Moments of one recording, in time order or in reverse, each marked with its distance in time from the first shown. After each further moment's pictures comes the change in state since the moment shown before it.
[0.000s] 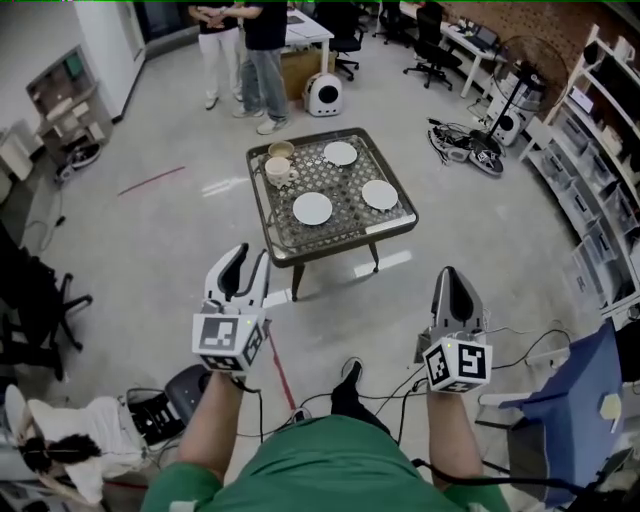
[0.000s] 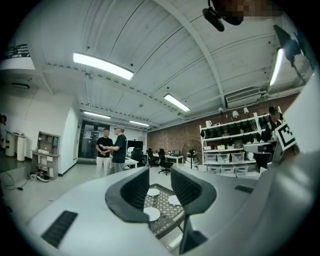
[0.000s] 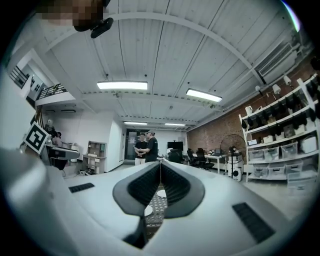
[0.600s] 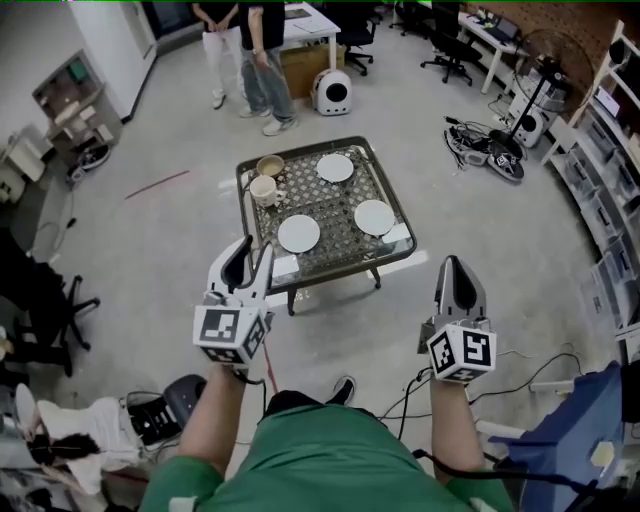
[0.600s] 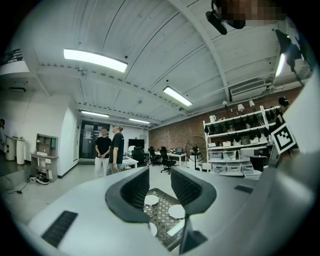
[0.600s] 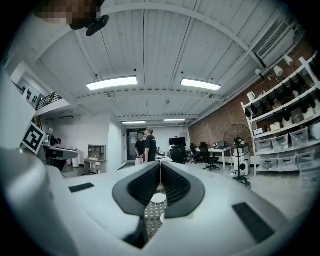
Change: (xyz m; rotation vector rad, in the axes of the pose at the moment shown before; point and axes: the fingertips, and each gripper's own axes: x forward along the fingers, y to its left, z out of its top) left arm 0.184 -0.045 0.012 0.016 0.026 0.035; right arm 0.162 -0.135 -0.020 0.082 0.035 0.052
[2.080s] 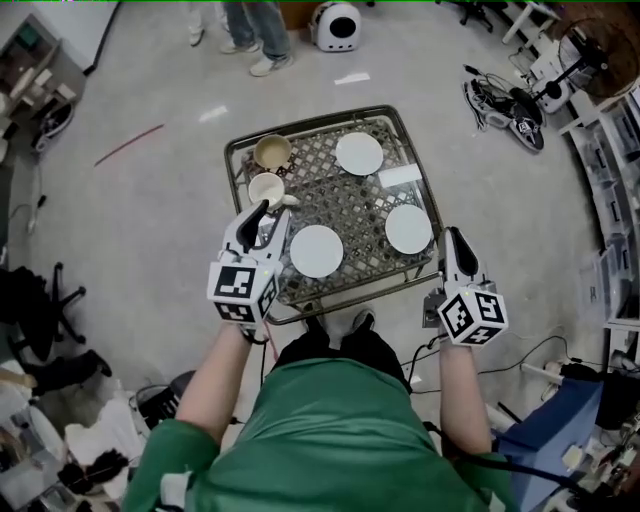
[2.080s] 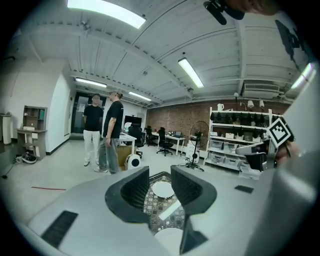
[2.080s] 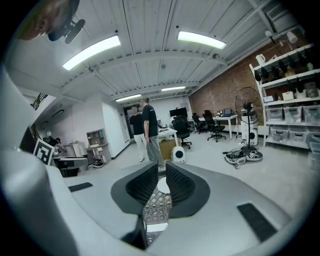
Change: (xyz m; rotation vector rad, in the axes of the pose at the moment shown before) left arm 0.259 0.185 -0.134 -0.114 0.242 -0.087; right arm 0.304 0.038 -0.137 0.129 0.335 0.034
